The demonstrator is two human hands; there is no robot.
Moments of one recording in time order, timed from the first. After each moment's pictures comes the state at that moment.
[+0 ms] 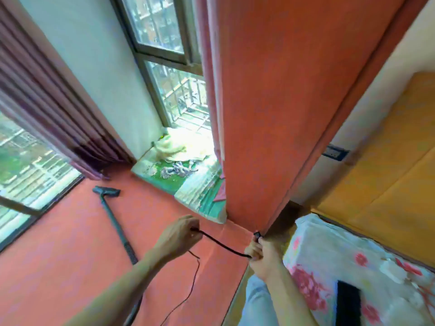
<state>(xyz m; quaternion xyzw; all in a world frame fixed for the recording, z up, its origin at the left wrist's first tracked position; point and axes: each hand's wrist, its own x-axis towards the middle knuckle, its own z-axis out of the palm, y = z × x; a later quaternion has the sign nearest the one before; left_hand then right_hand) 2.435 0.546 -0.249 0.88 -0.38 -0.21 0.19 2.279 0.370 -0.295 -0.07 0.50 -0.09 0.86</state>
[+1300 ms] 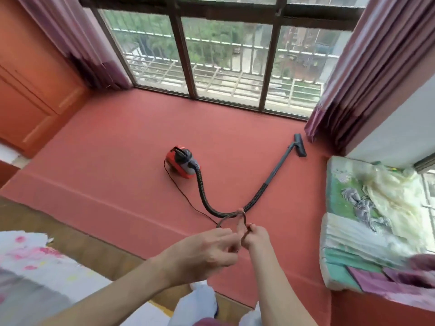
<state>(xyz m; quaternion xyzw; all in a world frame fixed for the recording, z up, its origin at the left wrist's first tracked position) 2.250 0.819 -0.125 0.96 -0.18 0.09 0.21 2.389 0.726 -0.254 -0.19 0.52 0.40 0.73</state>
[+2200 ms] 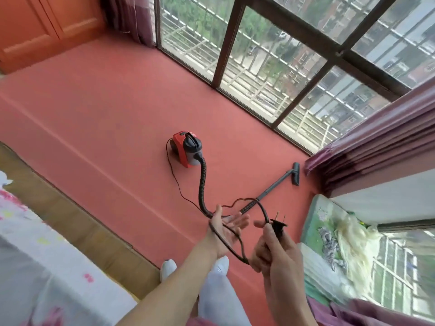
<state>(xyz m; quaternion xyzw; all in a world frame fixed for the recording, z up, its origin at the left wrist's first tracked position) 2.233 0.933 -0.256 -0.06 0.41 0.09 0.90 2.243 0.833 -0.086 -0.68 -0.02 0.36 0.65</state>
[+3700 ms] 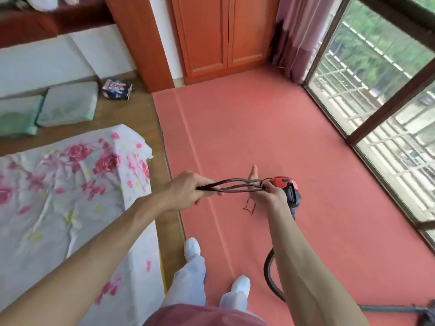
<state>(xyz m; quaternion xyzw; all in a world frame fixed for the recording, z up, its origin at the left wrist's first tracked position) 2.051 1.208 -0.119 0.72 0.54 0.11 0.42 2.280 1.256 -0.209 -0.30 0.45 0.68 0.49</state>
